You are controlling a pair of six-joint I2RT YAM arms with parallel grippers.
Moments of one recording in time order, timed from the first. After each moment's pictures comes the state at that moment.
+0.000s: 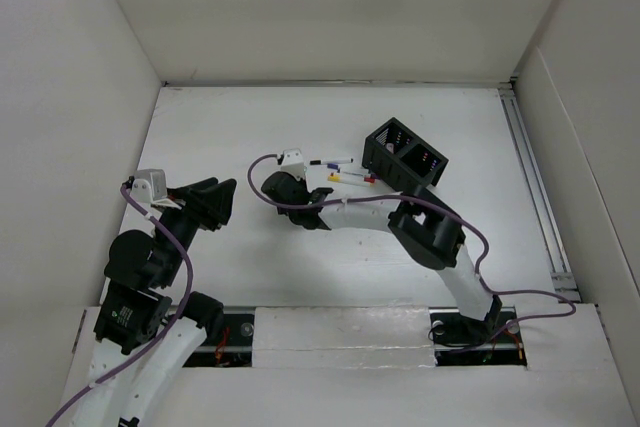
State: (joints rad) left arm -0.41 0.31 0.79 -0.39 -0.08 -0.44; right arm 1.05 2.19 1.56 -0.13 0.59 0.59
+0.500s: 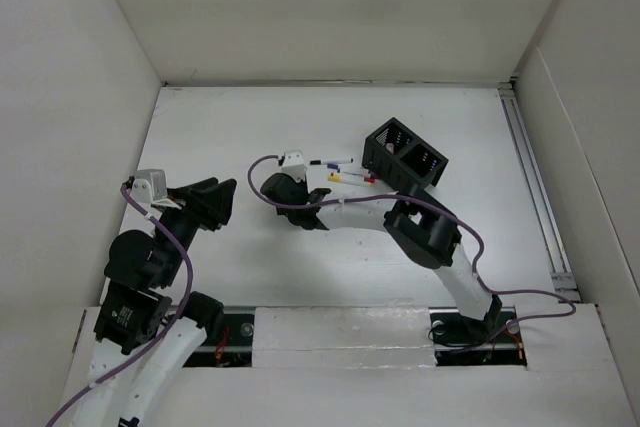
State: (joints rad) left arm -0.41 0.31 0.79 -0.39 -0.08 -0.44; right arm 1.05 2.22 1.58 -0.15 0.60 0.62
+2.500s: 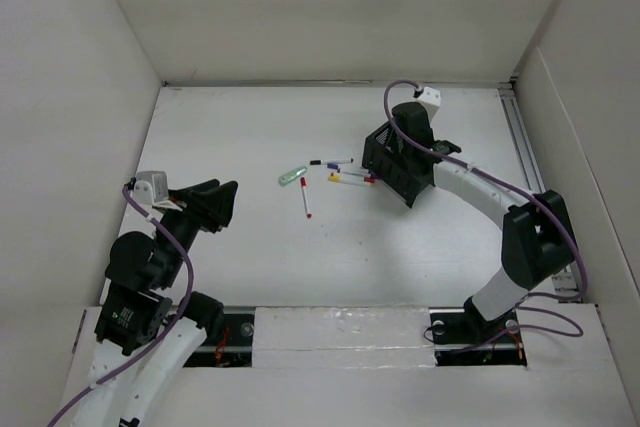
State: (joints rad) left arm -0.41 0.30 0.78 -0.39 -0.06 -0.44; right arm 0.47 1.62 1.19 -0.12 0.51 0.54
